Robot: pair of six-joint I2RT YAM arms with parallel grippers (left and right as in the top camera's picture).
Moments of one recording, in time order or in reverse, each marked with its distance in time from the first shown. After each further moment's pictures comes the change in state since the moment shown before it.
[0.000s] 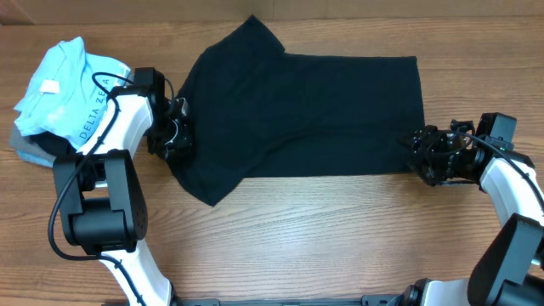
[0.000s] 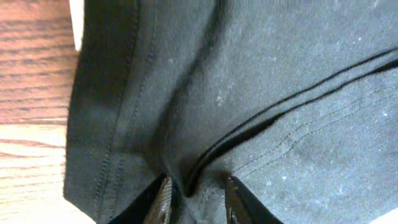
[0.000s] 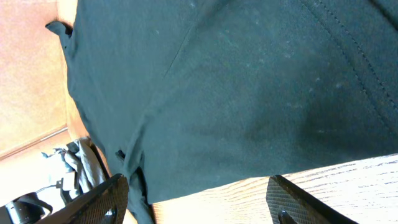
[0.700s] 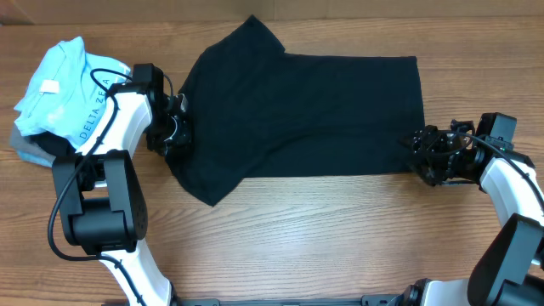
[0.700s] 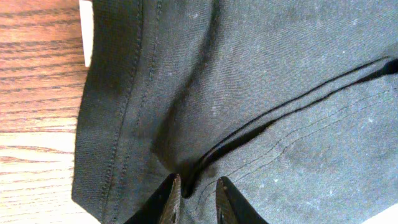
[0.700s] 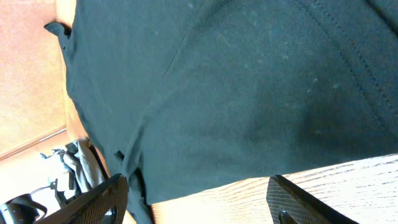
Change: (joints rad) left arm 0.000 0.000 0.026 -0.012 0.000 0.000; right arm 0.000 0.000 0.000 0.000 0.005 0.000
